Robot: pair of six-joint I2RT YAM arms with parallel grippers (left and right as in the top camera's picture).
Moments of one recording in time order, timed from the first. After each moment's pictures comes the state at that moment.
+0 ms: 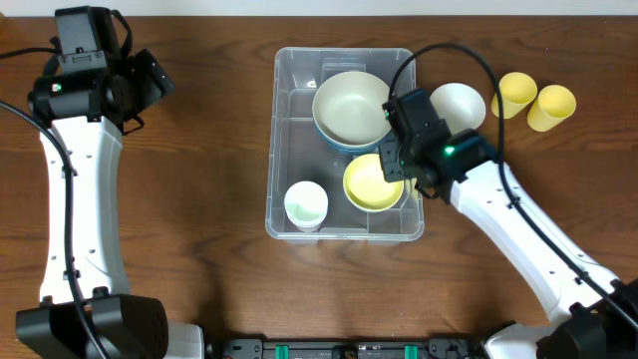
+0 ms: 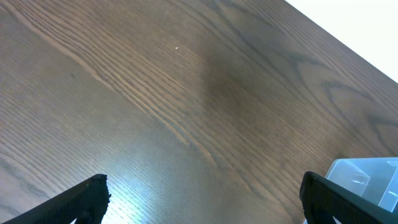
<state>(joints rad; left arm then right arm) 0.15 1.62 1.68 -1.02 -0.15 -0.46 0.49 1.55 1.29 -0.85 0.15 0.28</state>
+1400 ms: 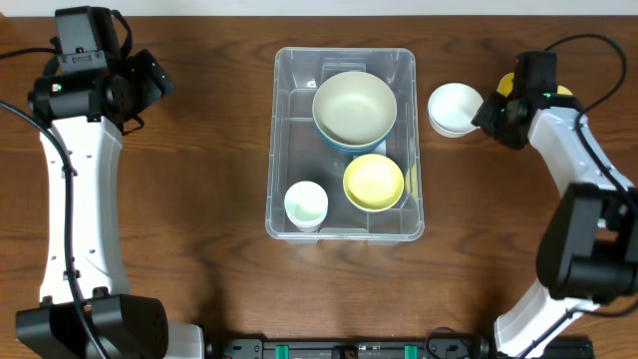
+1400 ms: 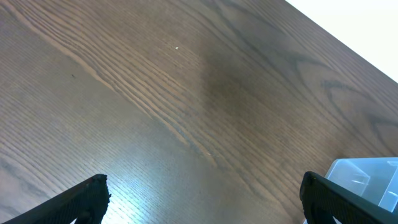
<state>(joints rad) 0.15 1.62 1.68 -1.02 -0.15 -0.46 -0.10 1.93 1.35 -0.57 -0.03 0.51</state>
